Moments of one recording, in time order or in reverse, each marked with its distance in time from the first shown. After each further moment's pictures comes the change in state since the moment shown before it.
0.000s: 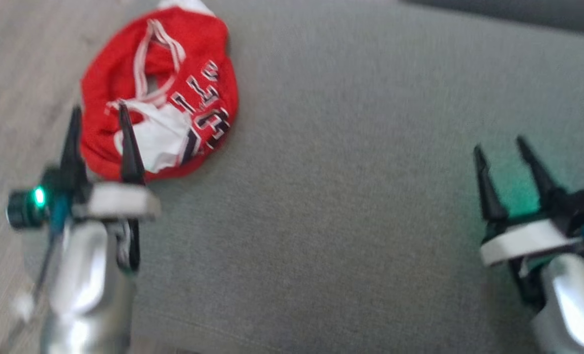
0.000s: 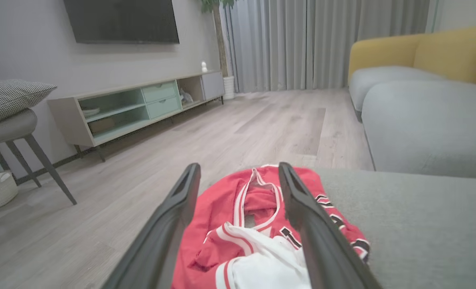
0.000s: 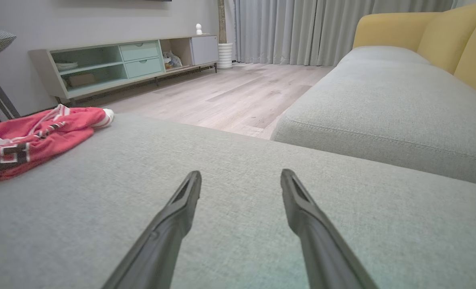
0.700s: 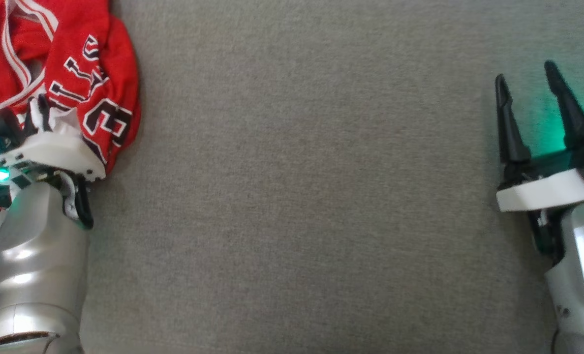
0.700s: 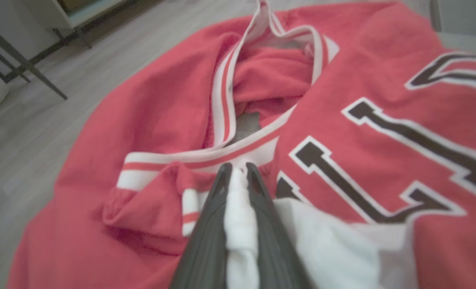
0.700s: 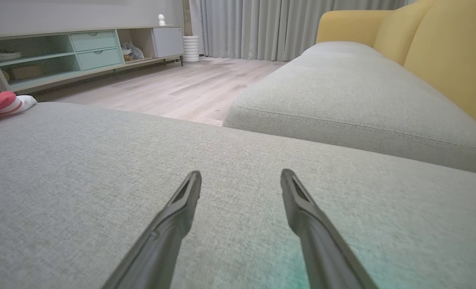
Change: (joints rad) left arm -0.396 0.100 0.105 0.632 -0.115 -0.017 0.100; right arm -0.162 -0.071 0.017 -0.069 -0.004 0.000 -0.011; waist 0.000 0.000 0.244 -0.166
